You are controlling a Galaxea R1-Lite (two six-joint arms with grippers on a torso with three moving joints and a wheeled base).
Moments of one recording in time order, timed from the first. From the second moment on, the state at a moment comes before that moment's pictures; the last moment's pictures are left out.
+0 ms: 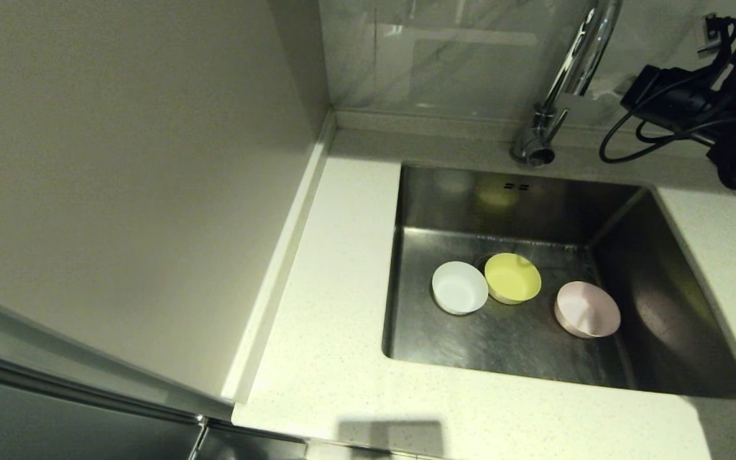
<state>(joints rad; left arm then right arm) 0.00 0.00 0.00 0.00 0.02 -0.02 -0.17 2.17 -1.99 -0.55 0.72 0.49</state>
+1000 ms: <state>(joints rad) 0.00 0.00 0.00 0.00 0.02 -0.02 -0.11 2.24 -1.99 -0.62 0.72 0.47</state>
